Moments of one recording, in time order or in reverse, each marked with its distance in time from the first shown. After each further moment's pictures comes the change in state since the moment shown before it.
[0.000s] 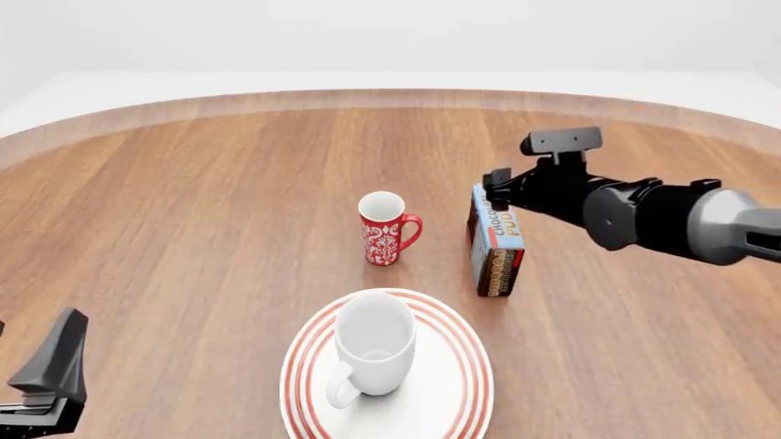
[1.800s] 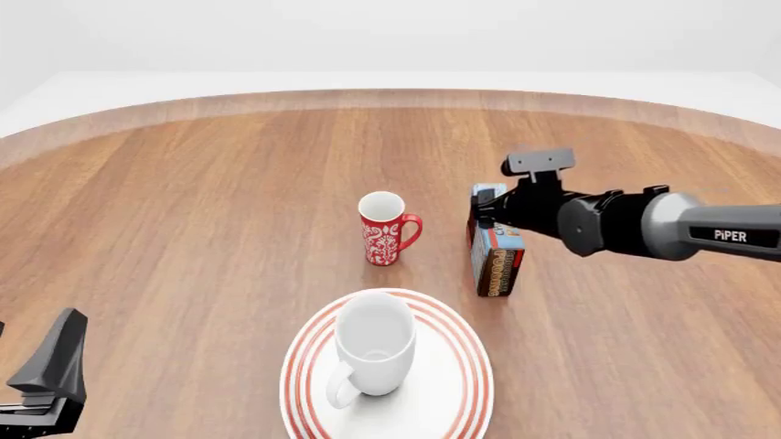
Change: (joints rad) left arm 0.000 -0.001 0.000 -0.001 -0.007; right arm 0.010 0.138 -0.040 -0.009 -0.002
